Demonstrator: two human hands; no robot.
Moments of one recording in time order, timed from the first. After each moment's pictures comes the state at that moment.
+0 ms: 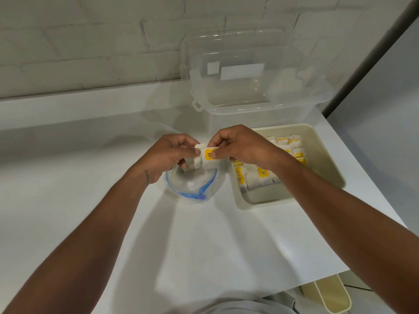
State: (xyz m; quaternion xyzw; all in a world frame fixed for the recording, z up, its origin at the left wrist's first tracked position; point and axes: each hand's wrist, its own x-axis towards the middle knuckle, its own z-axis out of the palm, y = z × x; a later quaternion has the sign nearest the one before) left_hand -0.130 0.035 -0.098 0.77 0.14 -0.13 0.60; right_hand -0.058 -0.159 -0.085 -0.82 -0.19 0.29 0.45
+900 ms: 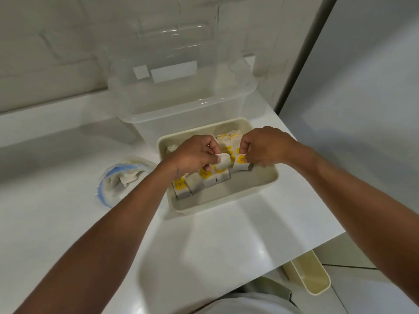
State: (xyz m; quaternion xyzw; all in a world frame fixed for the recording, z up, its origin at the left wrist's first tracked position) left_hand -0.047 -0.149 -0.127 0.83 -0.01 -0.20 0.53; right_hand -0.015 -0.358 -0.088 -0.96 -0.14 0.21 0.10
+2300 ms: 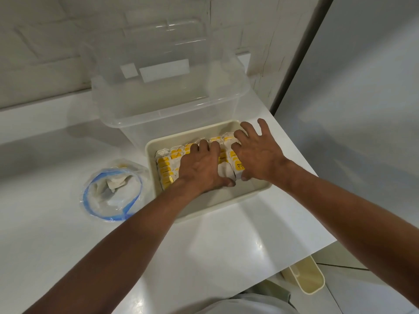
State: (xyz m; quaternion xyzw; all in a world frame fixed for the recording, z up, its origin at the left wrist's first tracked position) left_hand -0.045 -0.199 -0.168 1.00 -0.04 -0.04 0.08; right_hand -0.004 -0.365 -0.137 -0.91 -0.31 0.01 -0.26
